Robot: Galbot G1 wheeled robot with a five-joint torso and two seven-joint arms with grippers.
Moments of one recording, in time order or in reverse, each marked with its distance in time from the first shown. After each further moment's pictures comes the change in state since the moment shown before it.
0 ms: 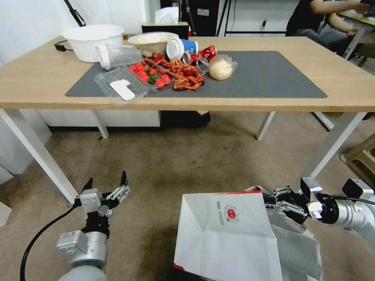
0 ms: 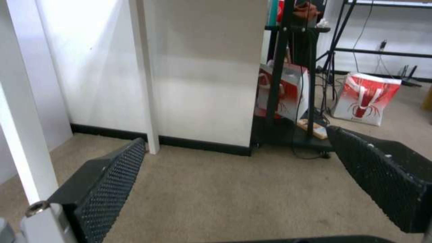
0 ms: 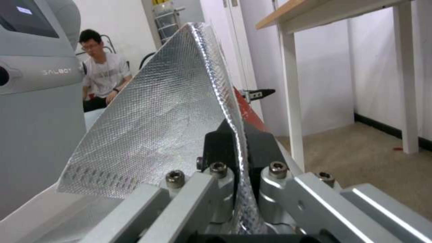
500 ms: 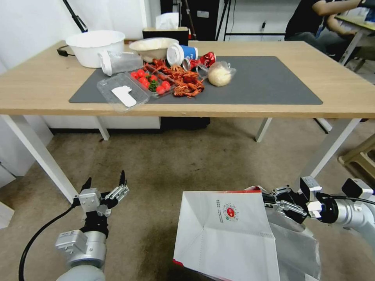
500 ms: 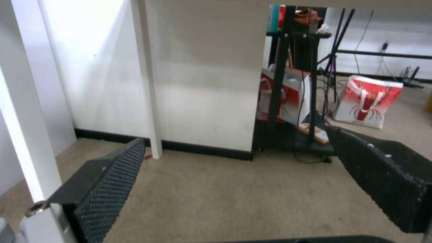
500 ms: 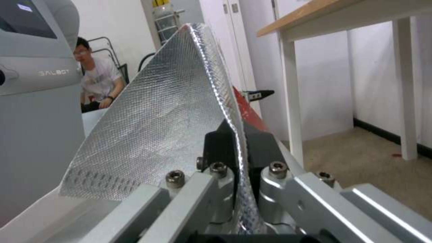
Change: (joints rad) left arm -0.001 0.003 -0.009 -0.001 -0.002 0.004 -0.002; right arm 0.004 0.009 -0.003 0.004 -0.004 0.000 0.005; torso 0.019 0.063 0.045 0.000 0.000
